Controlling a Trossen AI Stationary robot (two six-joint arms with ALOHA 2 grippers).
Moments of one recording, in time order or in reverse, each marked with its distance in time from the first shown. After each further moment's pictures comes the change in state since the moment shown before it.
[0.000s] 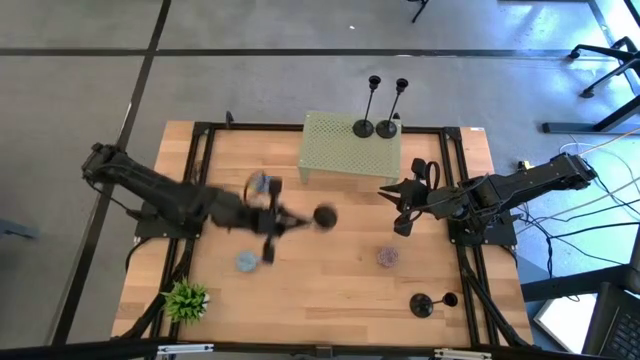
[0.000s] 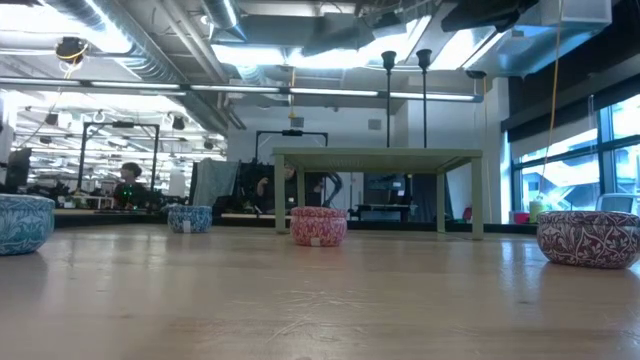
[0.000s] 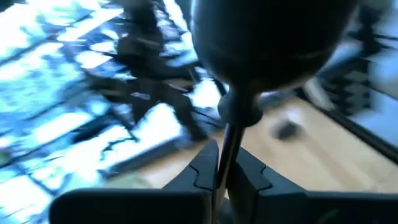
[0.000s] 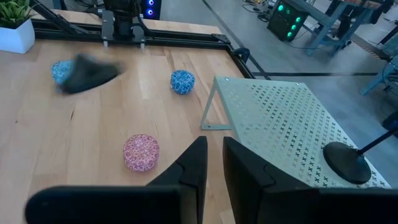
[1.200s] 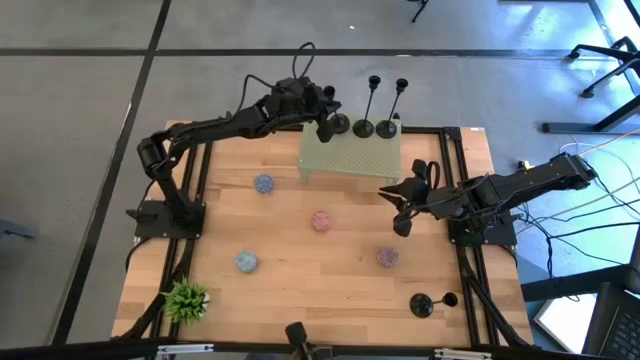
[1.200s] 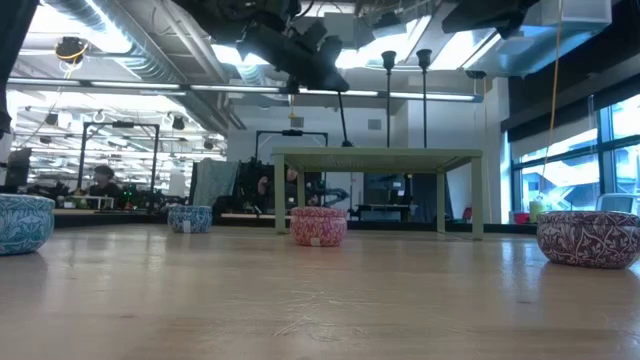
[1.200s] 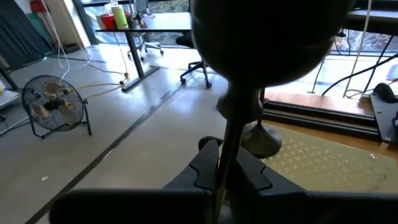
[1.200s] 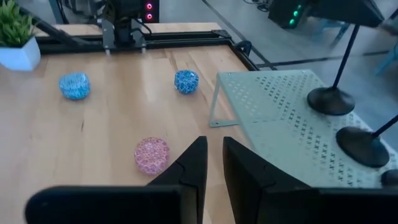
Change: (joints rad) left arm 0.879 0.526 0.456 -0.051 0.371 -0.270; right arm 0.000 0.000 0.000 -0.009 -0.009 0.127
